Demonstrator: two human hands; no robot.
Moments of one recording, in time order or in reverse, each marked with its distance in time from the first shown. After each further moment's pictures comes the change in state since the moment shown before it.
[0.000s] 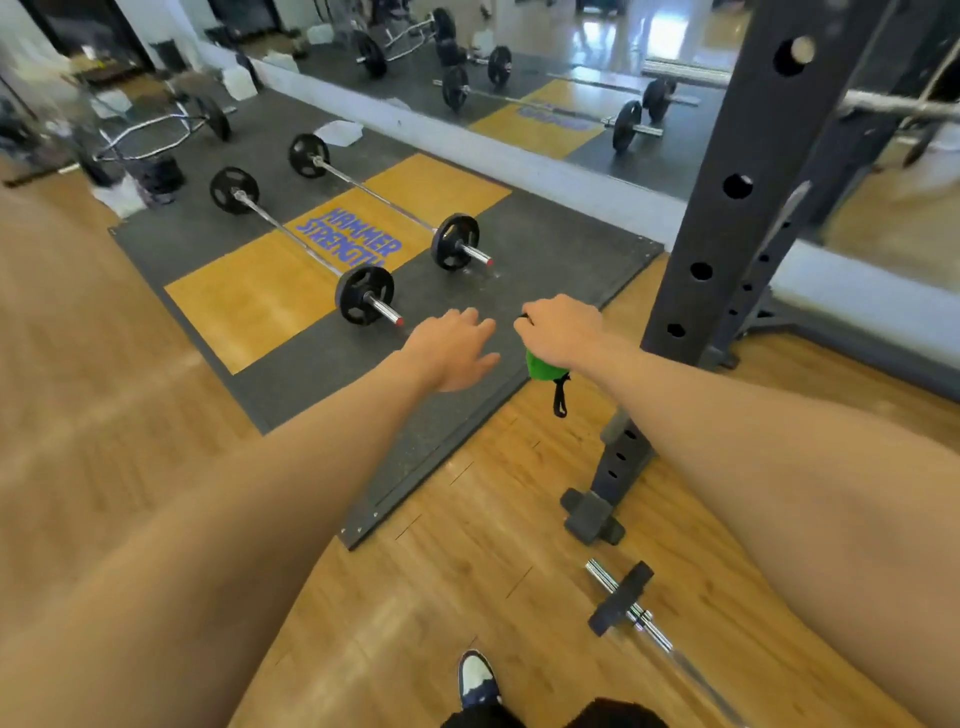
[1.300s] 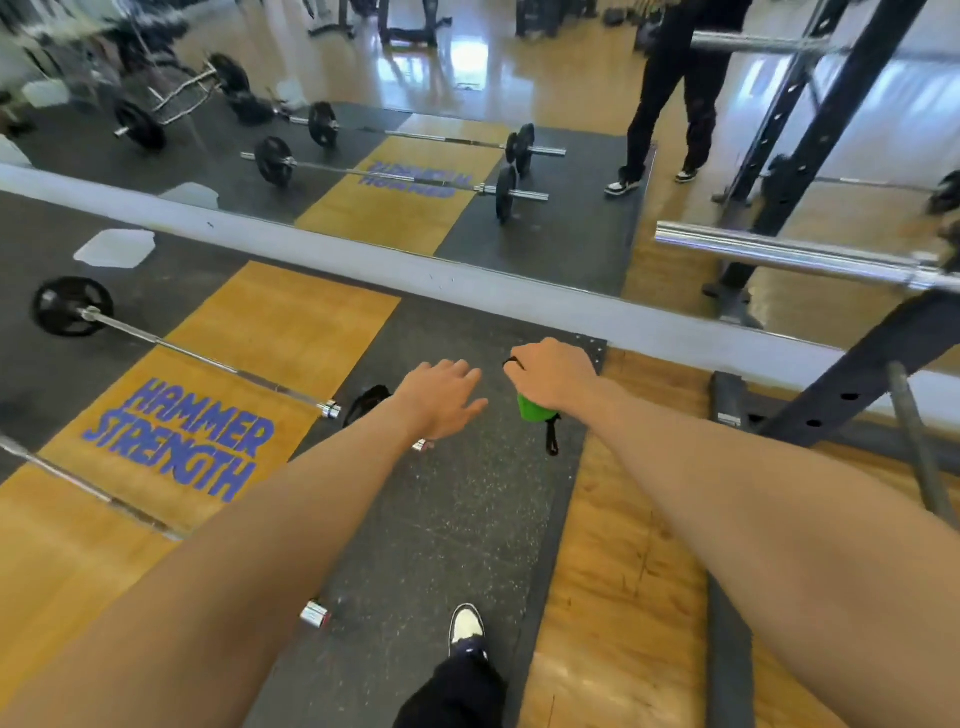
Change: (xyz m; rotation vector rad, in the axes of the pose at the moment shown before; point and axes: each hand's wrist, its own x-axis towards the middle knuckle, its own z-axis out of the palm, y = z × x) left_hand 0.848 -0.403 -0.058 0.116 -0.032 0.464; right_hand 0.832 0.181 -0.098 -0.017 0.014 0.346
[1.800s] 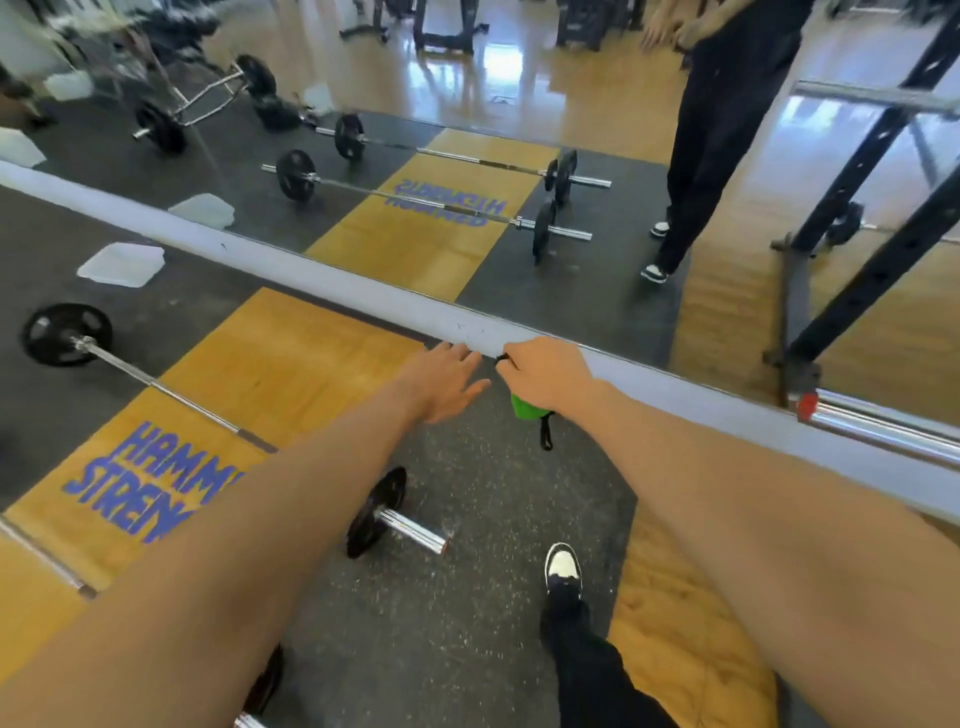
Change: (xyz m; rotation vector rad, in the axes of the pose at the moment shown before) left_hand 0.238 -0.266 -0.043 -0.079 0.024 -0.095; right_hand 0.351 -0.025 -0.055 -0.038 0.052 -0.108
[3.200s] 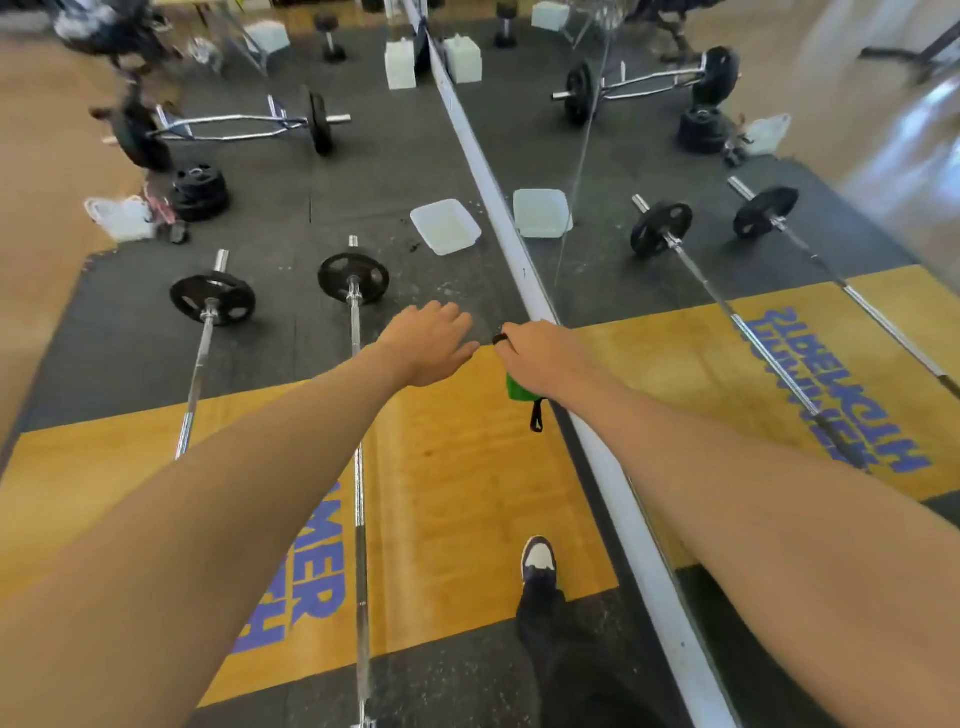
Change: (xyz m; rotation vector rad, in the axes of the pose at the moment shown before) left_hand 0.265 -0.851 0.001 -0.093 -0.051 -0.858; right_hand 0.951 -0.404 0.037 -0.004 -0.165 -0.868
